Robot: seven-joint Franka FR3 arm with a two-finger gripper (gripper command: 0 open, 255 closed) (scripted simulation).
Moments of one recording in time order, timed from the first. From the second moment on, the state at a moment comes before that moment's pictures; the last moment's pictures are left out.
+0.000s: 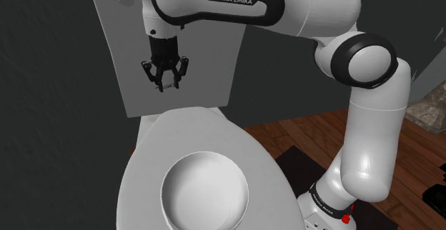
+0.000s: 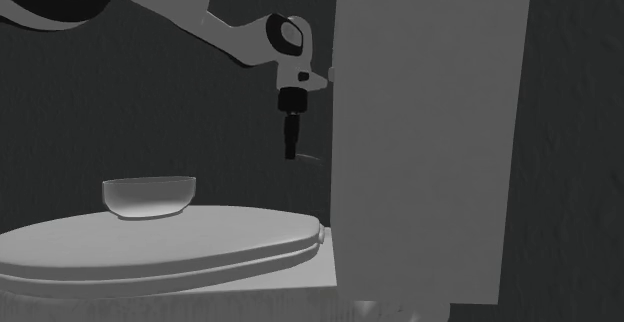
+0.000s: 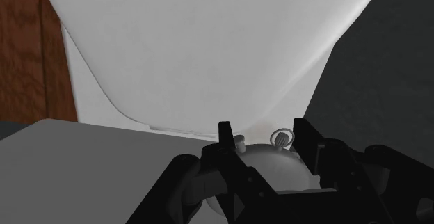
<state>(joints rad) 0.23 0.38 0.47 -1.28 -0.17 1.55 0.81</state>
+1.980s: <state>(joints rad) 0.37 -0.30 0.65 -1.95 0.20 1.65 1.11</state>
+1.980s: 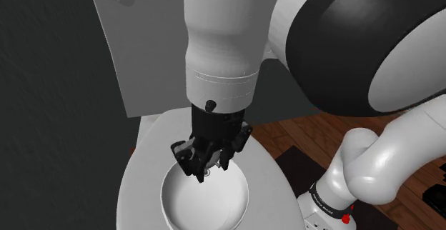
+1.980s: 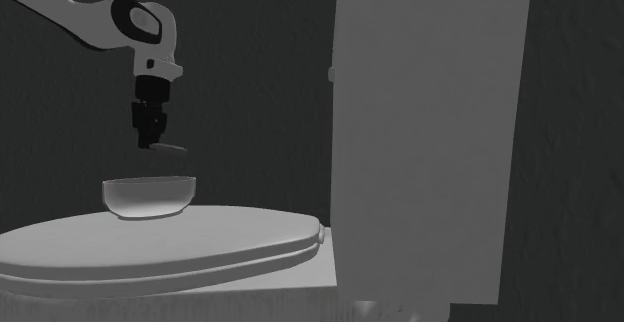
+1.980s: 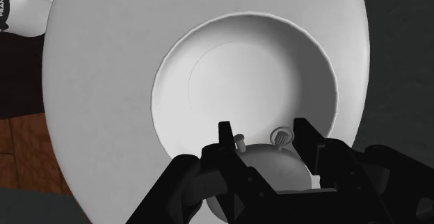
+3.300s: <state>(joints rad) 0.40 -0.32 0.69 -2.15 0.23 1.84 1.14</state>
